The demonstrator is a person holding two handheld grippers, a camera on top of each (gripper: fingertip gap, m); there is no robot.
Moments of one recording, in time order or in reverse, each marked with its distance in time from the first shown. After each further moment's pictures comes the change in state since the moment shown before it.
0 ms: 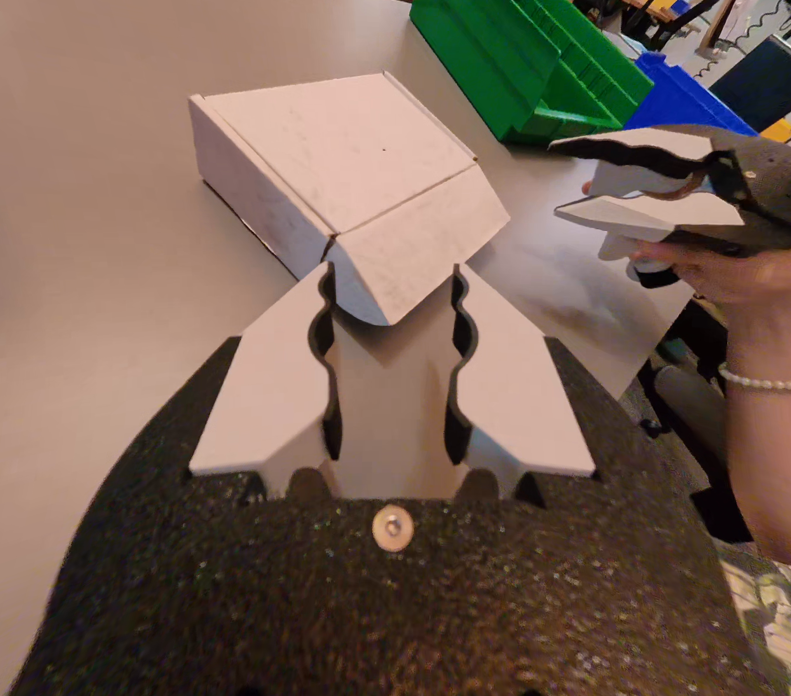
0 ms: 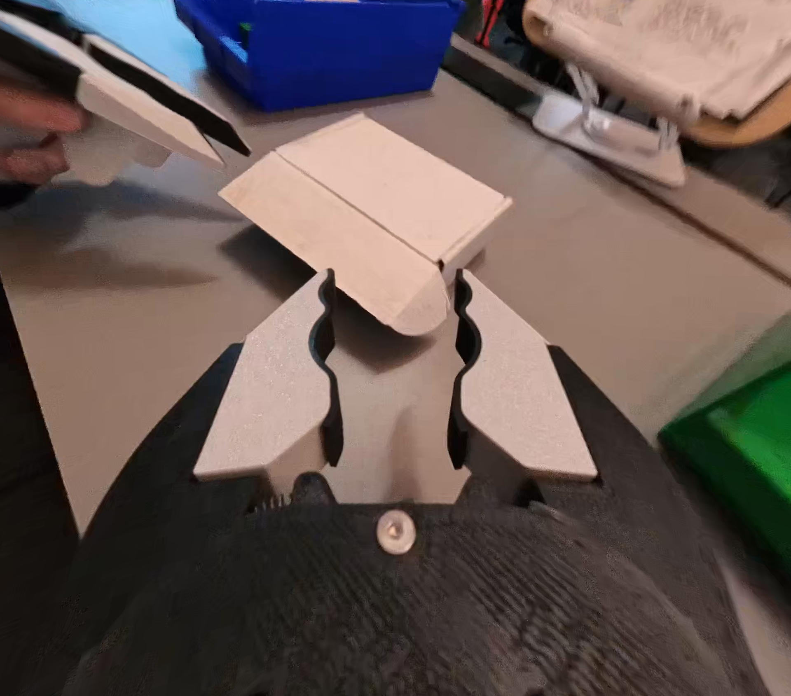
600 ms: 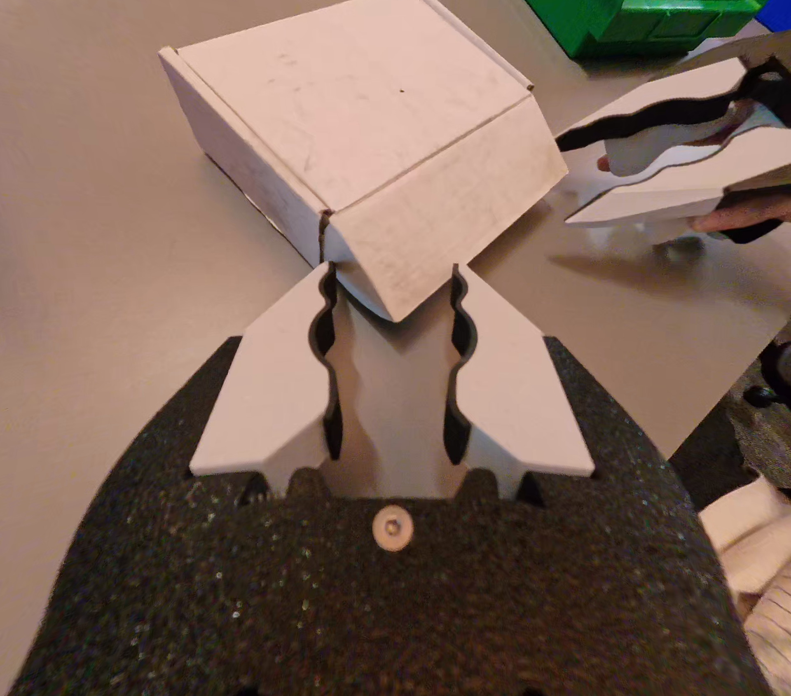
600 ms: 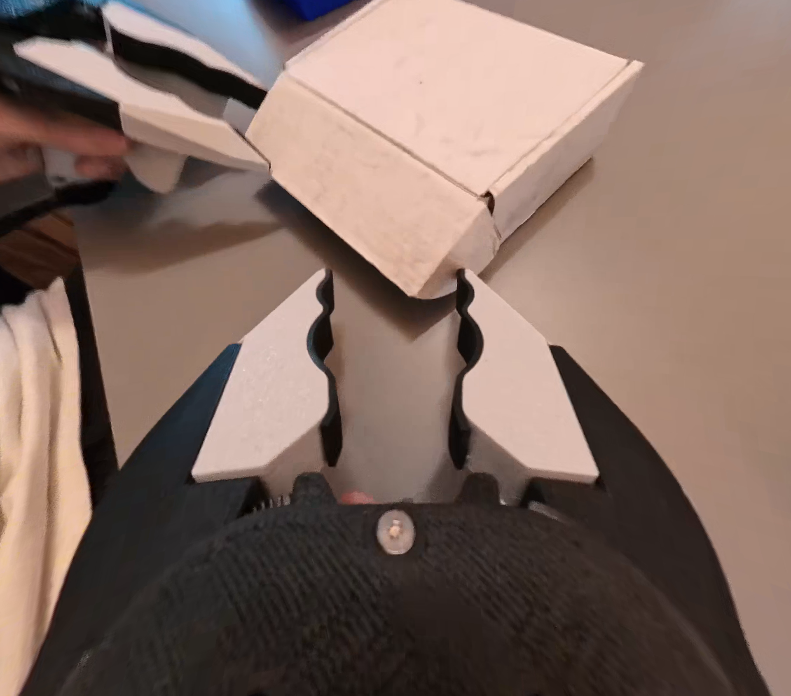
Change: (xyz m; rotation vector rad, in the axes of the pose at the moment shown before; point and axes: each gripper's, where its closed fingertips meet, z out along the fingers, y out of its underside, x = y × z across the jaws) left arm -0.009 0.024 0.024 -0.128 -0.145 0.130; right arm -0.017 0.046 0.031 -0.207 -0.267 0.212
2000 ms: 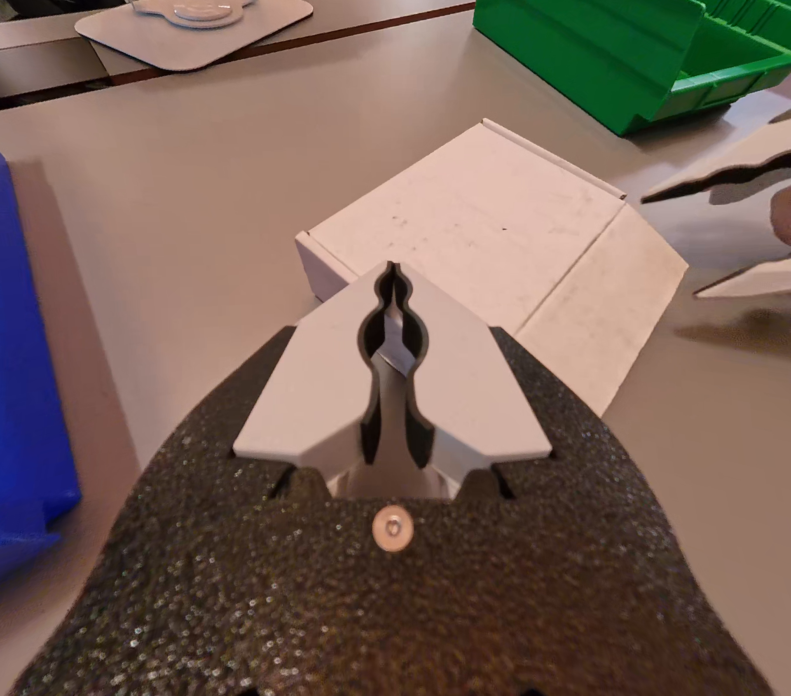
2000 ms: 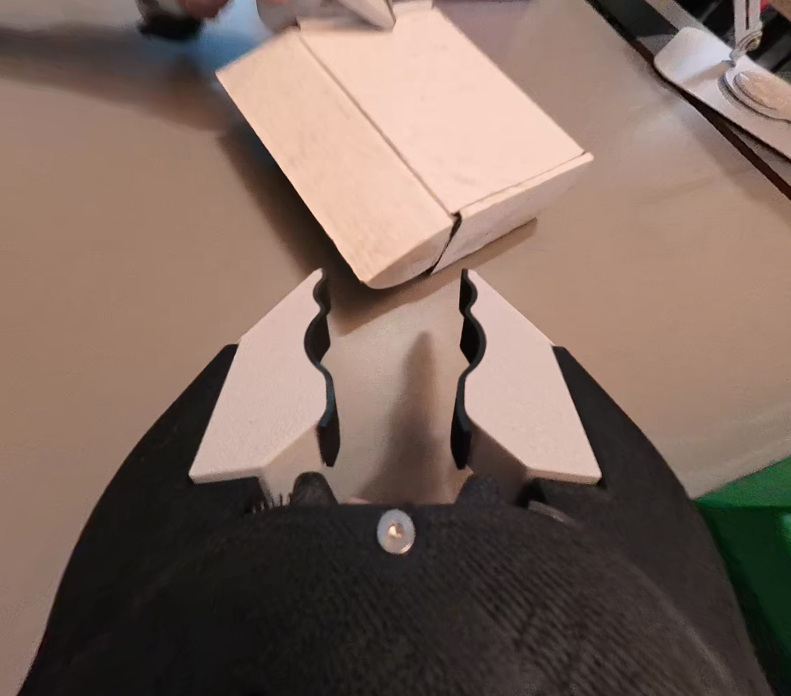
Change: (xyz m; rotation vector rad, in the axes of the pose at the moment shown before) left arm -0.055 -0.065 0.030 0.146 -0.006 0.156; right arm 0.015 -0.006 -0.008 0.019 0.069 -0.332
